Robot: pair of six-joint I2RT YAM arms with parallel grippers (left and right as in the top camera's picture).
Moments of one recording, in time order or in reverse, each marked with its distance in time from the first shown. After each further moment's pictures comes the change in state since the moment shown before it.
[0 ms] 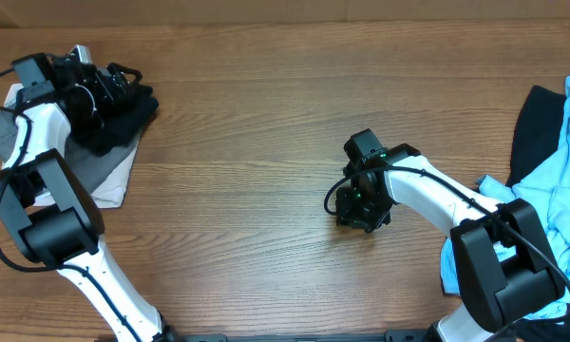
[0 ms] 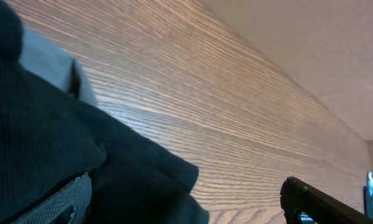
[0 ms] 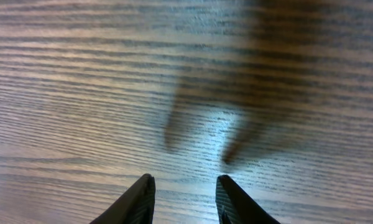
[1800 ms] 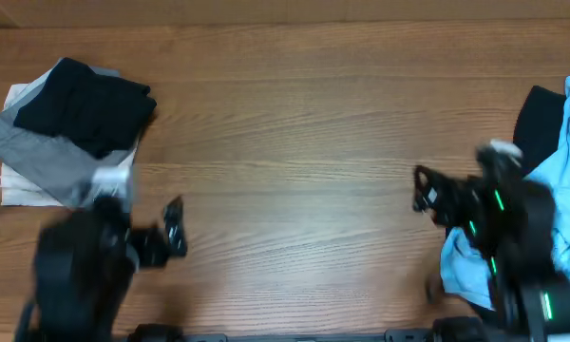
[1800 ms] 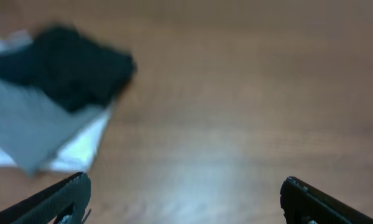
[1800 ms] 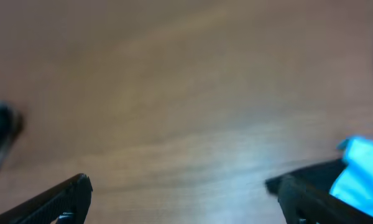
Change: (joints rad) left arm -0.500 -1.635 -0.583 -0.684 -0.745 0.061; right arm -0.334 -1.139 -0.183 0.098 0.234 -0.082
